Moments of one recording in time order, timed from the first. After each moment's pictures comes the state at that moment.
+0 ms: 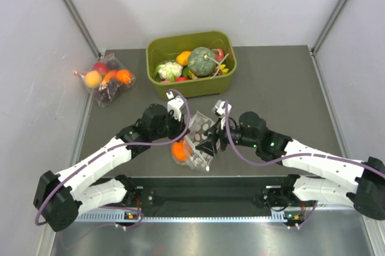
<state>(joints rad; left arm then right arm) -0.70 1.03 0.71 -0.22 0.18 -0.24 0.96 1.03 0.66 0.09 -0.29 0.30</state>
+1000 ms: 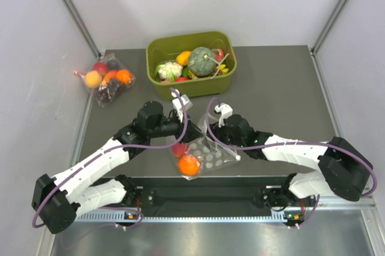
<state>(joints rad) -0.72 1.00 0.74 -0.07 0.53 -0.24 0.89 1.32 0.59 0.16 -0.01 0.43</state>
